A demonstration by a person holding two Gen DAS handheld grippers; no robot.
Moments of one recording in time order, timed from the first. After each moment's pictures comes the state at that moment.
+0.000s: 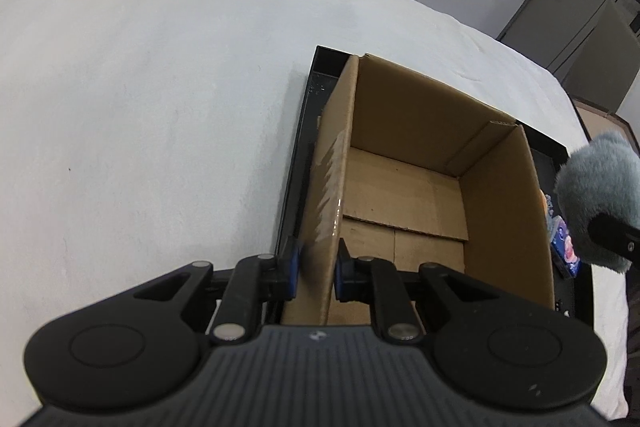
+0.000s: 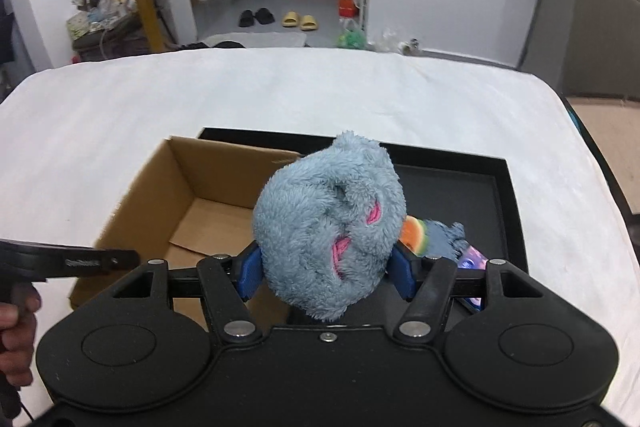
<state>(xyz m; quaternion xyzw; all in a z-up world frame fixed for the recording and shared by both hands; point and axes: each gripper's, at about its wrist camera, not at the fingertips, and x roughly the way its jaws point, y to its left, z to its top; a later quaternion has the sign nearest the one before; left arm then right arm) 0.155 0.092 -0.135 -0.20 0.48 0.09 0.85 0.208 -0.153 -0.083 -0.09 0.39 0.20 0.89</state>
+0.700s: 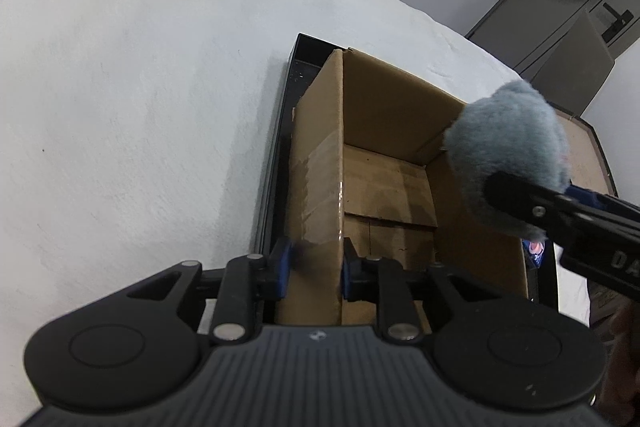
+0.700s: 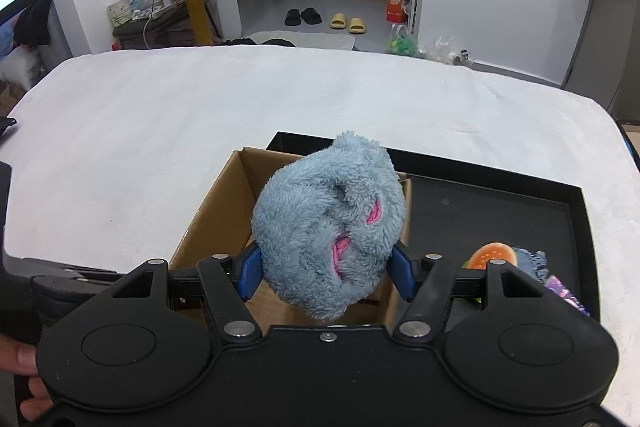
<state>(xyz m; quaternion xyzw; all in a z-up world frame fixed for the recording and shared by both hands) 0.160 0.105 -0.149 -0.25 0.48 0.03 0.84 0.209 -0.092 -0.091 -0.10 0.39 0.25 0.88</state>
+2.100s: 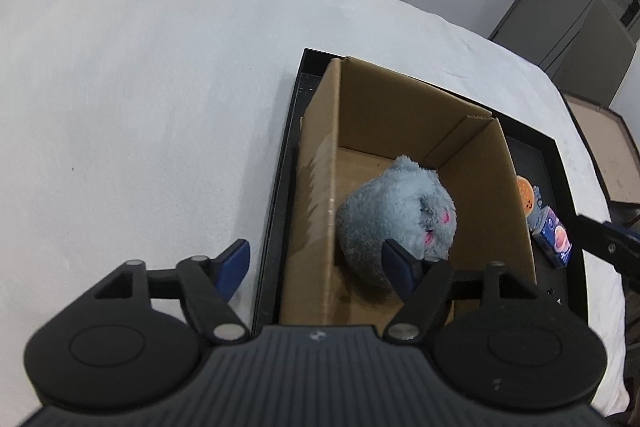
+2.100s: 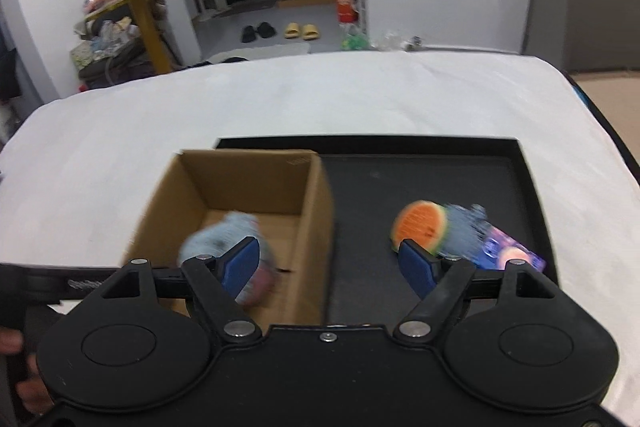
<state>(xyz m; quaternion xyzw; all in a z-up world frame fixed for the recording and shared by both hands) 0.163 0.081 -0.141 -0.19 0.47 0.08 0.86 0.199 -0.177 -0.088 -0.03 0.39 0.20 0.90</state>
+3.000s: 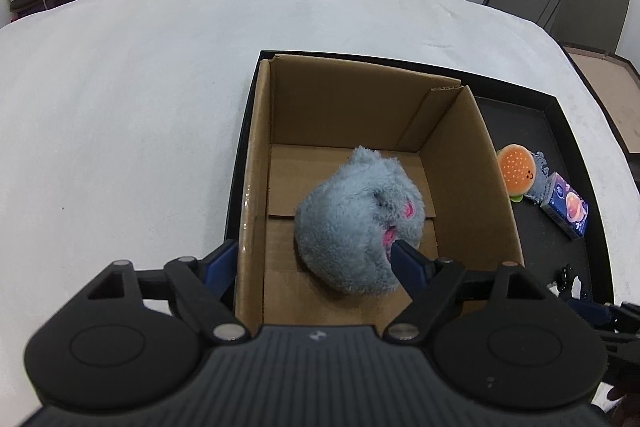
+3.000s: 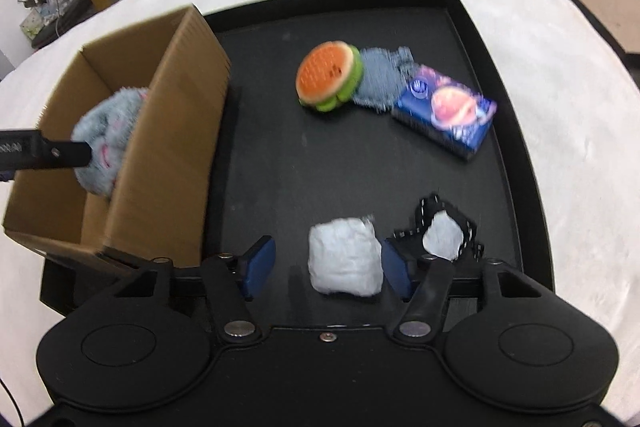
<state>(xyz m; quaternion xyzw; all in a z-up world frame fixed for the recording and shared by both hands) 0.185 0.034 -0.135 -0.10 0.50 0.09 0.86 0.195 -0.242 -0.176 -0.02 0.51 0.15 0.85</state>
